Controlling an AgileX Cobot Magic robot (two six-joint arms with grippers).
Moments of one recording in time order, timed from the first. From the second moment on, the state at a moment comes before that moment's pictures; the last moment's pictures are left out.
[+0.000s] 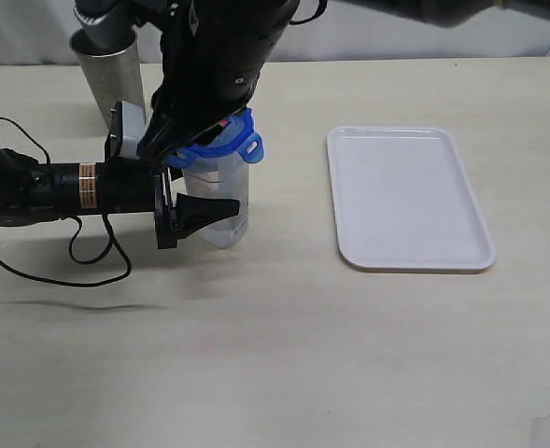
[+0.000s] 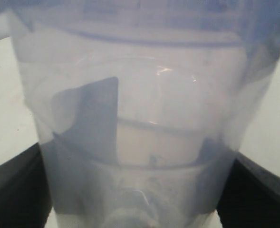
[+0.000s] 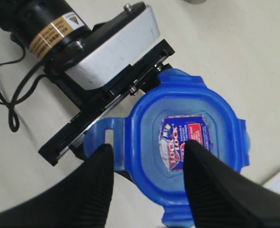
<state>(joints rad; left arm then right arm) -0.15 2.30 -1.01 1.30 -1.28 -0.41 0.83 1.88 -1.71 -0.15 0.95 -0.15</state>
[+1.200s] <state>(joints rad) -0.15 2.30 -1.00 1.28 -1.28 -0.41 0.96 2.05 -1.75 -0.49 1.02 -0.19</state>
